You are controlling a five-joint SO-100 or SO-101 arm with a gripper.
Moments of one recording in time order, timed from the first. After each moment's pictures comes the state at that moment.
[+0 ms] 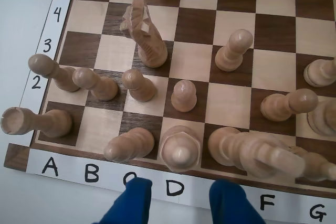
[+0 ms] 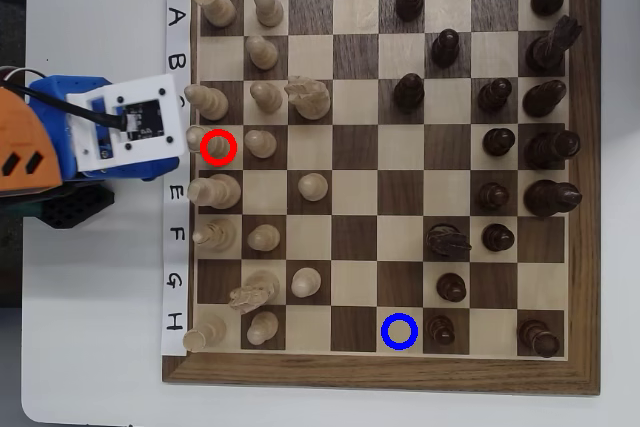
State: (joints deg) arm -13.7 173.1 143.2 91.8 100.3
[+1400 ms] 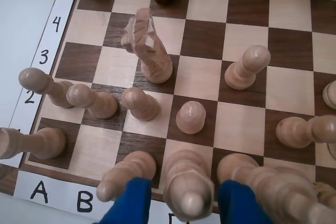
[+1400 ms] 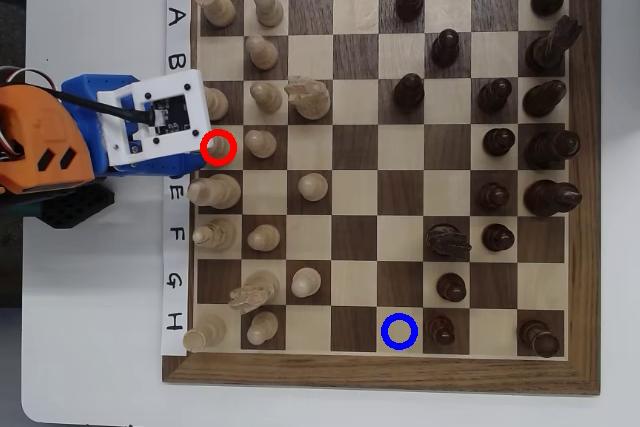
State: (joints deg) arm -14.7 176.0 153.1 81.7 100.3
